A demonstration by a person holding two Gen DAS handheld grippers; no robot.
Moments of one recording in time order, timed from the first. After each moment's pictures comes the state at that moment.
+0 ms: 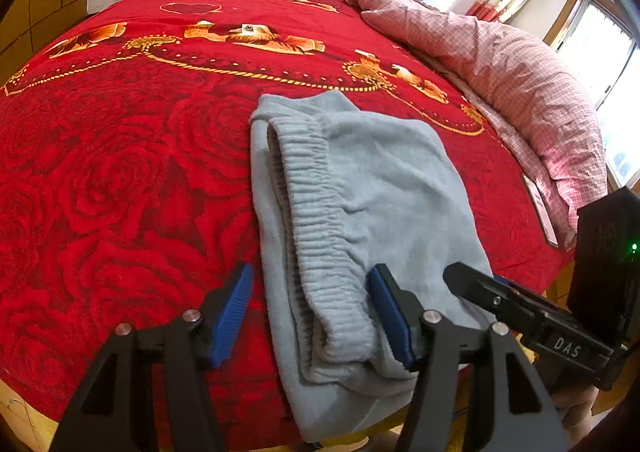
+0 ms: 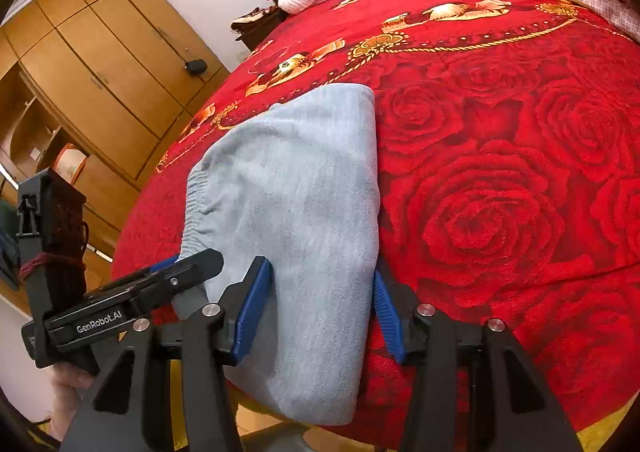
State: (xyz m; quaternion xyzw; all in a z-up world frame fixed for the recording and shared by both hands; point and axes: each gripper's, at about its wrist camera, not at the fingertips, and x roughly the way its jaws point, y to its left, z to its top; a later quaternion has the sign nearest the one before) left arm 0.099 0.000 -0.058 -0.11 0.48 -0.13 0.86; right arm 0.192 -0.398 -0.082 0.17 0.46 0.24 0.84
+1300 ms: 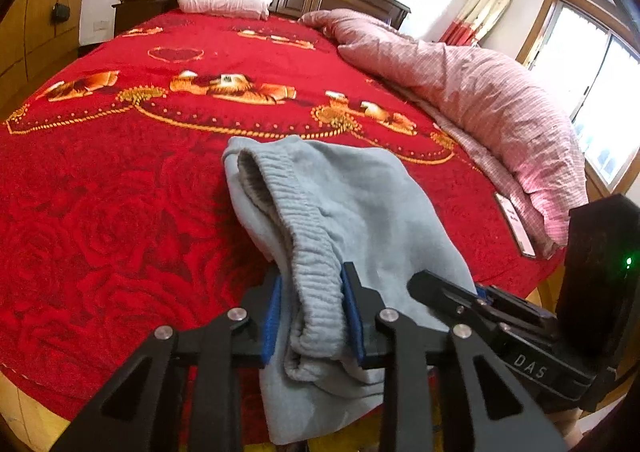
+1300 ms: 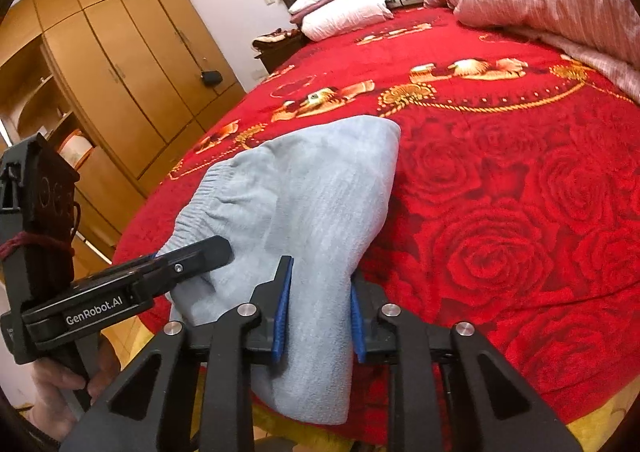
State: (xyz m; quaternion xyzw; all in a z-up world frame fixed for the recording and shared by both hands) left arm 0.079 -0.008 -0.017 -0.10 0.42 -0.15 0.89; right arm 0.165 -0.385 -0.041 0.12 0.40 0.25 0.87
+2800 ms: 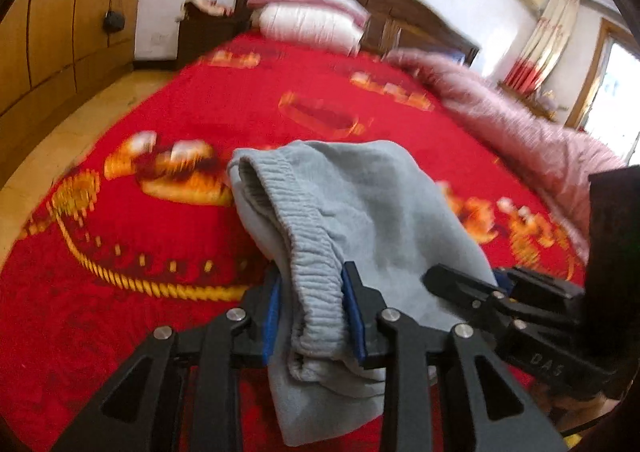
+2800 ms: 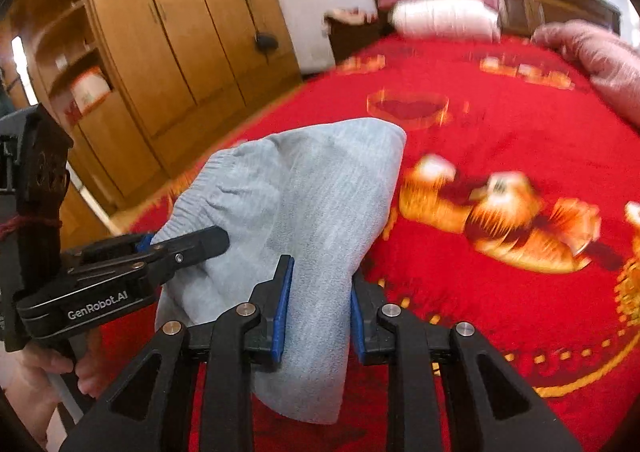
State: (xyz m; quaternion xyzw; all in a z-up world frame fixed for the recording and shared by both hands) left arm 0.270 0.224 -0.045 -0.10 0.40 -0.05 0.91; right arm 0.373 -0.121 -0.065 -0.01 0.42 0.33 0.85
